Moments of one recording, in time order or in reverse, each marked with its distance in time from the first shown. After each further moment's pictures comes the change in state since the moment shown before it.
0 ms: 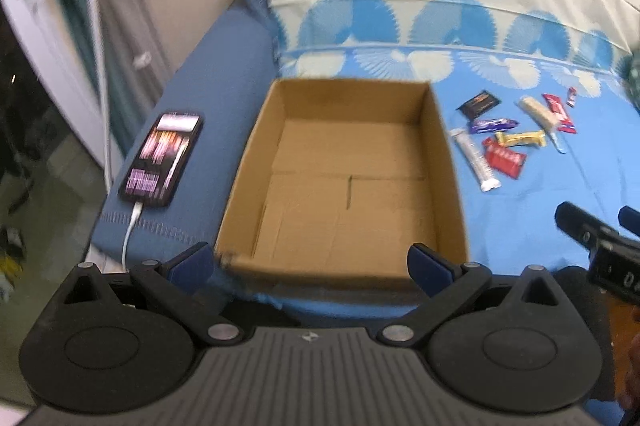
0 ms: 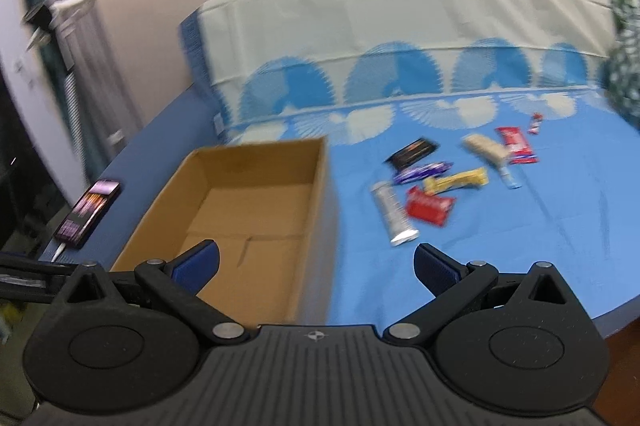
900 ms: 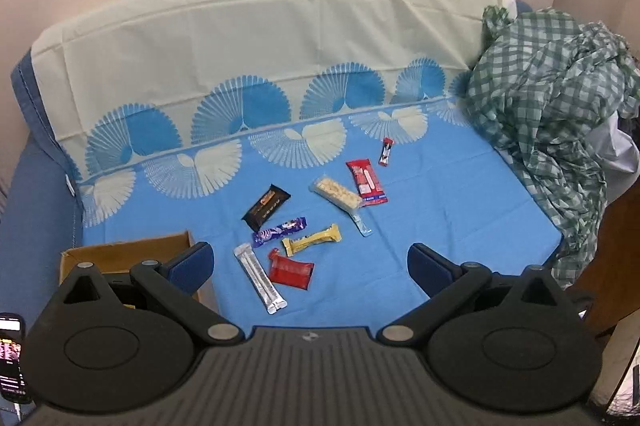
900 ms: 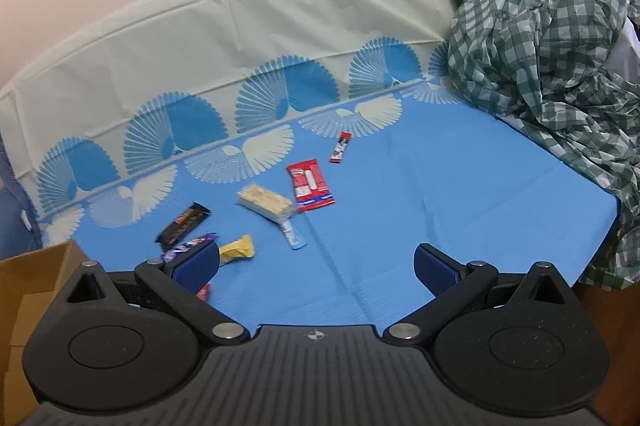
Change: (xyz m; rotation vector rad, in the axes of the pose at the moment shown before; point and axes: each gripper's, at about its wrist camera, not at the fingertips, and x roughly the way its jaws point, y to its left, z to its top) left arm -0.048 -0.218 0.207 0.203 -0.048 -0.419; right arm 0.064 -0.247 0.055 0.204 -0.060 -0.346
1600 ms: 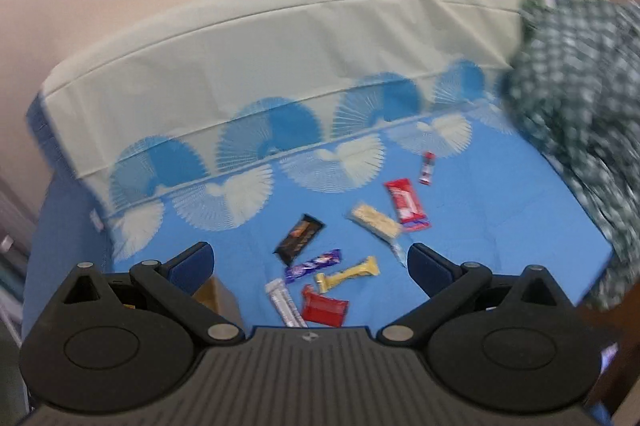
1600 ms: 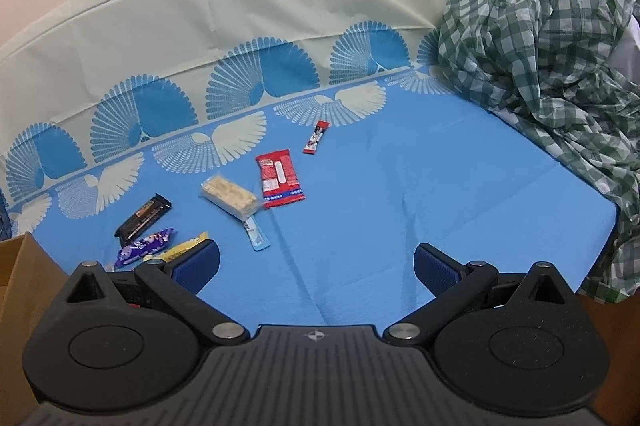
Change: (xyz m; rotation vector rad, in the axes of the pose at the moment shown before) left arm 0.053 -0.030 0.059 0.077 -0.012 0.142; right arm 0.048 -0.024 0.008 -0.021 0.038 -0.040
